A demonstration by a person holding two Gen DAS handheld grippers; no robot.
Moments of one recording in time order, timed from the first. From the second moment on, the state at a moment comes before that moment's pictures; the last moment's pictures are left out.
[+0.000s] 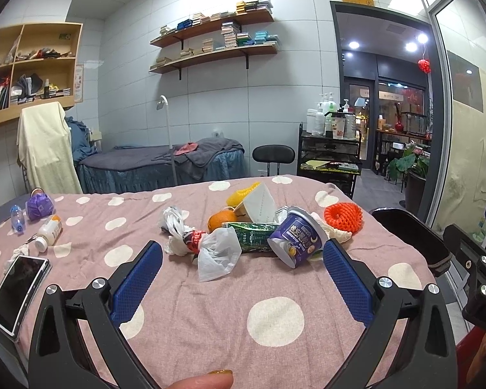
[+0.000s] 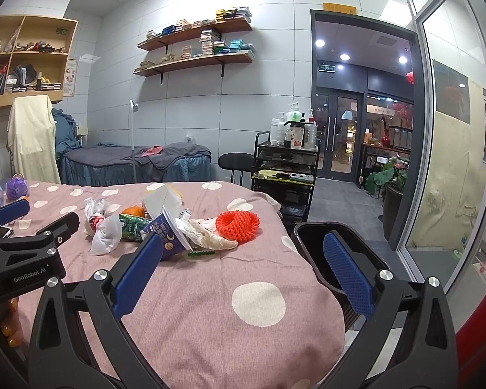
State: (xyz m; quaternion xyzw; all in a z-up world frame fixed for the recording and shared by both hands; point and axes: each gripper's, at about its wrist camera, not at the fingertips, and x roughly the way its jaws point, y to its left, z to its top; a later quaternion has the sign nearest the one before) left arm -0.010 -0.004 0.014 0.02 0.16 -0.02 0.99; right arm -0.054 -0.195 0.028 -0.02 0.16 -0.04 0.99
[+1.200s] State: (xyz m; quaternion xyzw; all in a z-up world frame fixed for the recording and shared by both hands) left arm -0.013 -0.004 0.013 0.02 0.16 -0.02 0.99; right arm -0.056 -0.194 0.027 -0.02 0.16 -0.04 0.99
